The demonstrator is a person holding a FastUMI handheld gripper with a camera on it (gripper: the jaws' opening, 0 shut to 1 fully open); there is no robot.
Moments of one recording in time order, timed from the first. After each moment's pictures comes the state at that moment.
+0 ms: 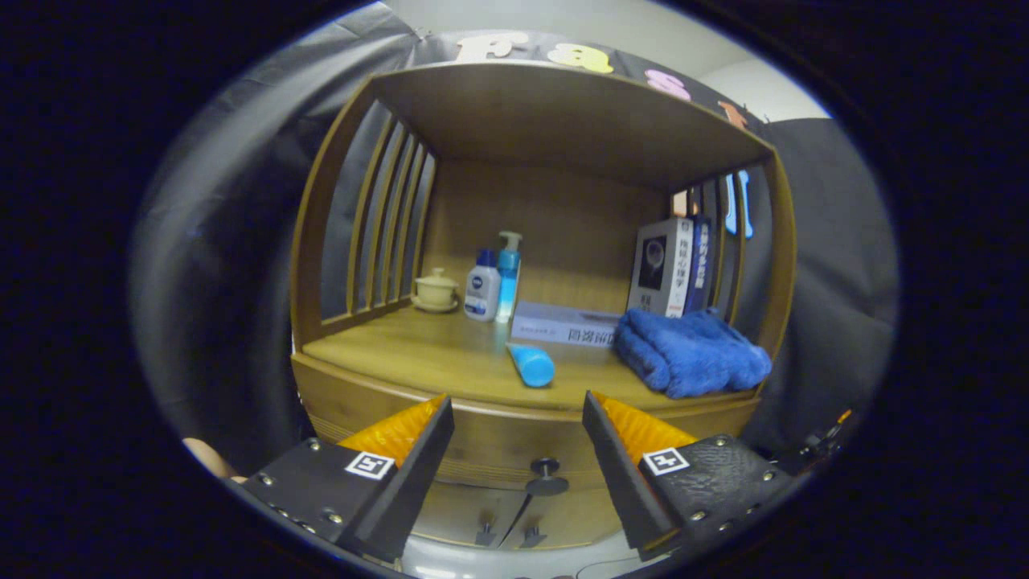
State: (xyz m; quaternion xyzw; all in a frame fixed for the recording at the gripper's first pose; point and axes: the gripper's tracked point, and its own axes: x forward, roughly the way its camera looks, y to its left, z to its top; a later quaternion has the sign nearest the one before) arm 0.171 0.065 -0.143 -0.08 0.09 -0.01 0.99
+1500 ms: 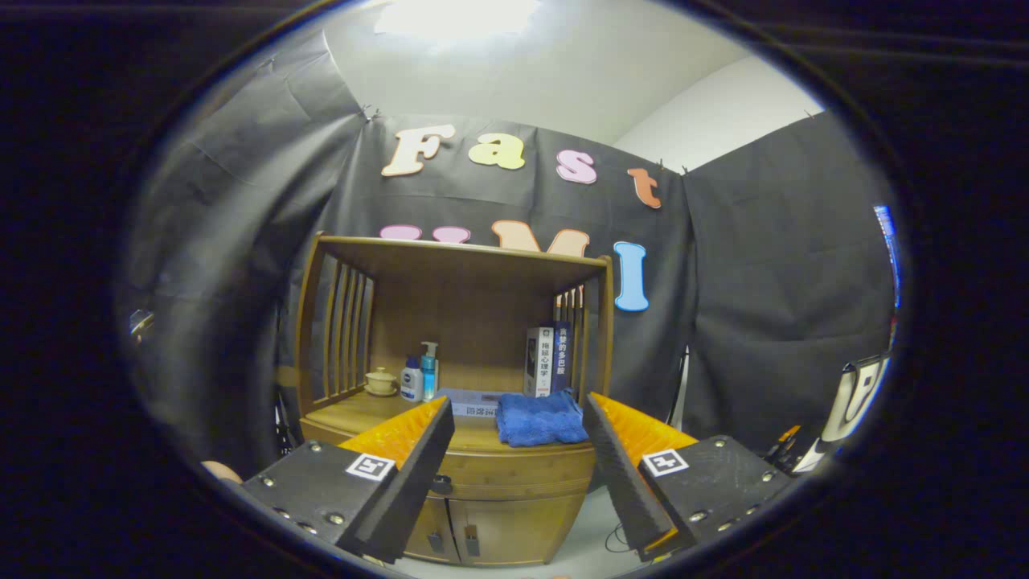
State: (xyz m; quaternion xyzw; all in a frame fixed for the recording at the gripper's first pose) arm 0.002 -0.051 0.008 -0.05 -0.04 -0.09 0.99
